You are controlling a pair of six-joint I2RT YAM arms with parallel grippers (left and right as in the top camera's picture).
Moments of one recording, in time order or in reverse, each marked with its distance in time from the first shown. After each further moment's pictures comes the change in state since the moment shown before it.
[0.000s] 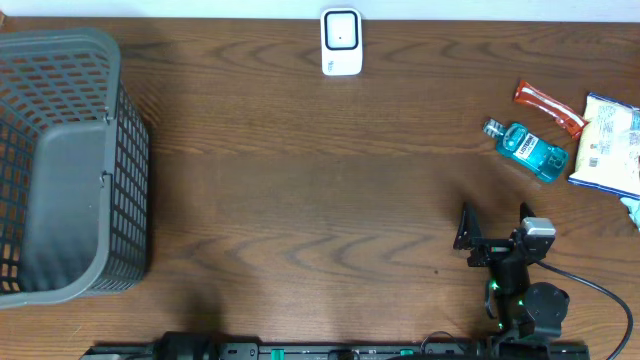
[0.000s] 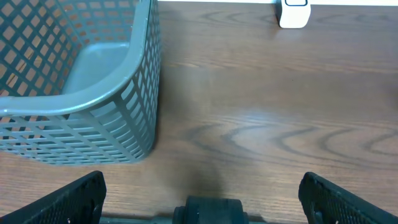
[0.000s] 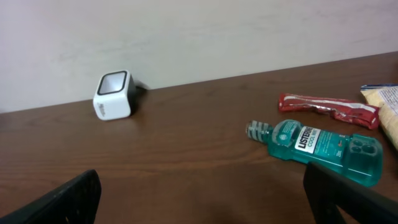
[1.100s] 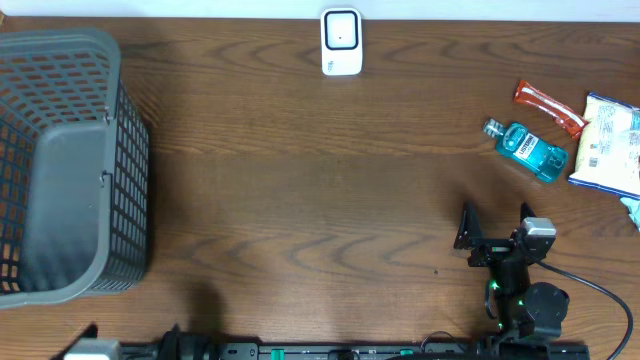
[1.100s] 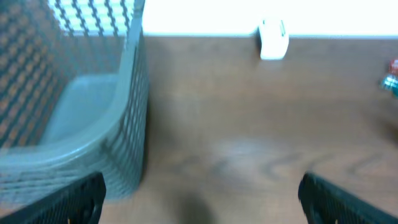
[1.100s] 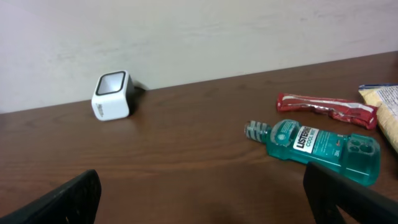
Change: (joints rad) left arm -0.022 0.000 -0.064 0.200 0.046 0.000; right arm 0.000 0.000 0.000 0.000 0.007 0.000
